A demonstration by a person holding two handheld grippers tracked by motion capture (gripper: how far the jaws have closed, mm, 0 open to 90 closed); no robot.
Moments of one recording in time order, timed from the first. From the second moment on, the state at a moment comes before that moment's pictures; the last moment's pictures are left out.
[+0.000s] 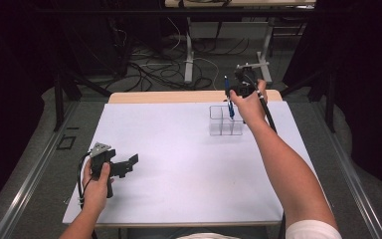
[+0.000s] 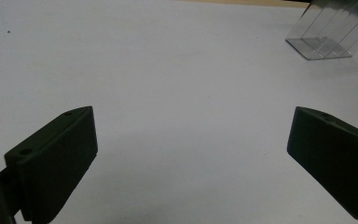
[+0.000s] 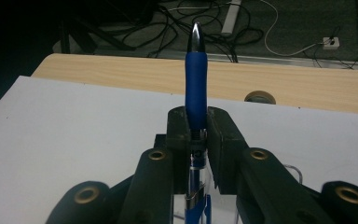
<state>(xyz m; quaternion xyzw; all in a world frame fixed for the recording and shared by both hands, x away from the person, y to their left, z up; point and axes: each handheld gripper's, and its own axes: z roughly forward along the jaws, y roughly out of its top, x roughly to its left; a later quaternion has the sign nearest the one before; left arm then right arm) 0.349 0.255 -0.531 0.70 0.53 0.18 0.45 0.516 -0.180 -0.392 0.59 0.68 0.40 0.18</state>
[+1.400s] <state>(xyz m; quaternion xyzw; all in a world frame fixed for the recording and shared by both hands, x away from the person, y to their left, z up) 0.348 0.257 -0.530 0.69 0.53 0.18 0.46 0.546 -0.129 -0.424 0.56 0.69 0.39 0.23</state>
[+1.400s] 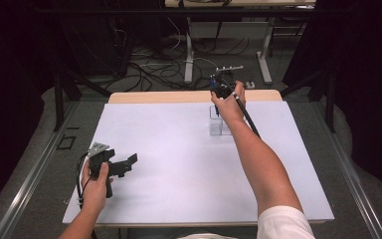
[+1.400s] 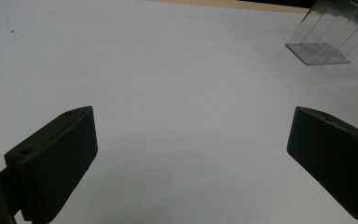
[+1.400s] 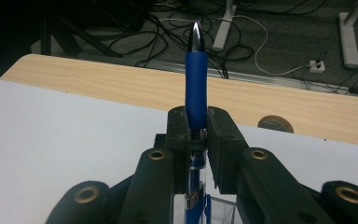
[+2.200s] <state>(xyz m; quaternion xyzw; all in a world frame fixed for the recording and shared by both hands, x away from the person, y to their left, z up) 0.348 0.257 -0.529 0.69 0.53 0.18 0.46 0.546 -0.122 -0.439 0.56 0.70 0.38 0.23</state>
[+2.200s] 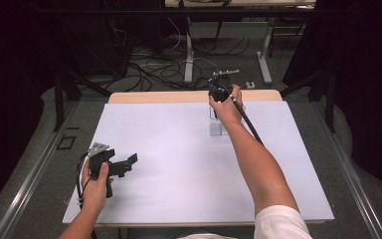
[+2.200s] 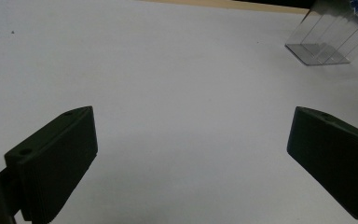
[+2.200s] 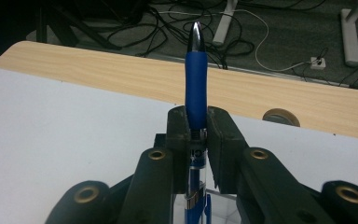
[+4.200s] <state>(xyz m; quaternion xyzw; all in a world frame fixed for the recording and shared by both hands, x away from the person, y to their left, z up) 0.349 0.253 -0.531 0.70 0.53 0.19 0.45 0.468 -0.162 -0.409 0.50 0.71 0.43 0.24</state>
